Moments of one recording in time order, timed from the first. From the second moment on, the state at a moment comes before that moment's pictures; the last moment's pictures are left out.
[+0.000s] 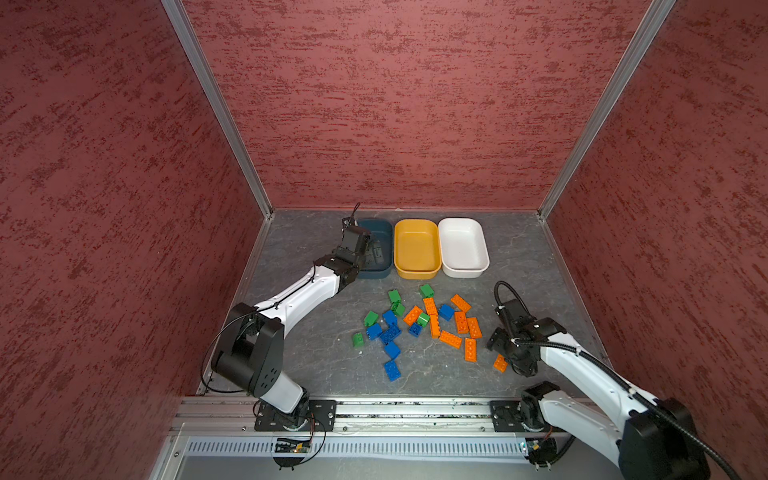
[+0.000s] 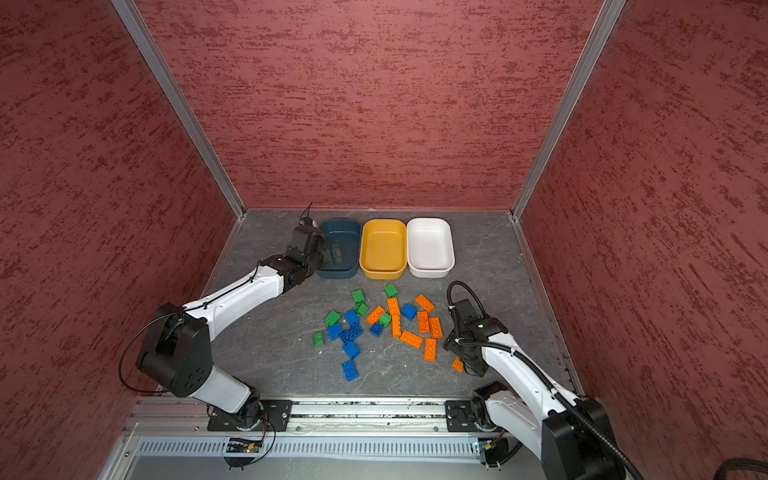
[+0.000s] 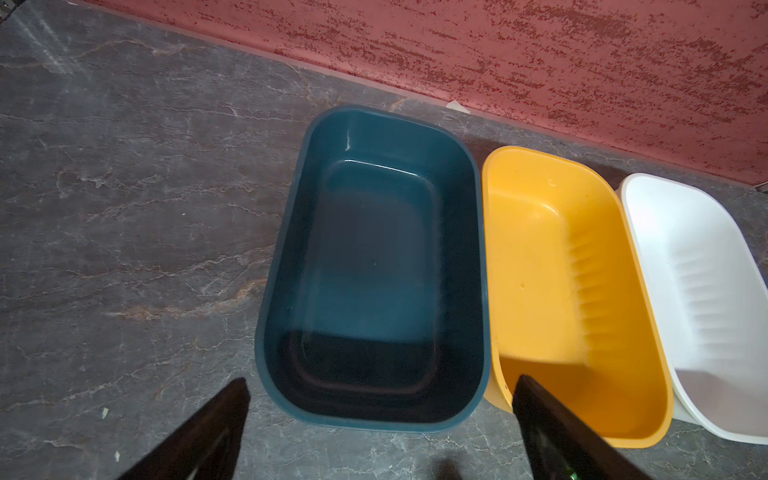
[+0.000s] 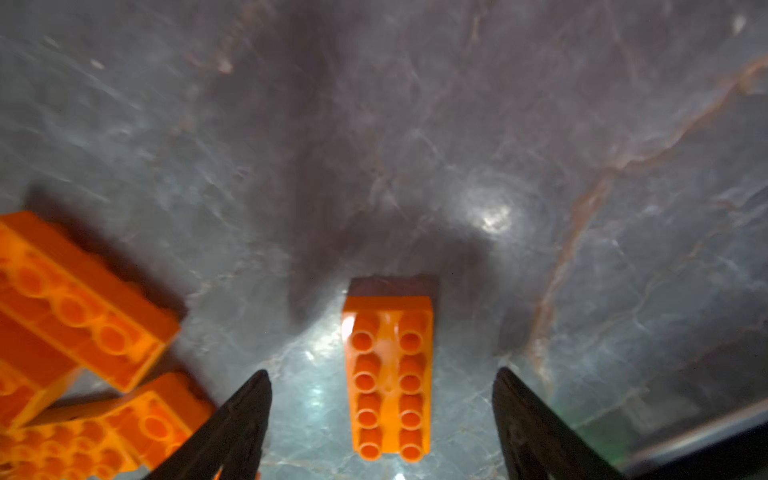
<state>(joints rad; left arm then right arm) -0.45 1.56 1.11 -0.26 -0.28 -0.52 0.34 1.00 0.47 -0.92 0.07 1.04</state>
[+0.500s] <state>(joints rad) -0.46 1.57 1.12 -0.26 -0.29 -0.52 0.35 1.05 0.47 -0.90 0.06 1.01</state>
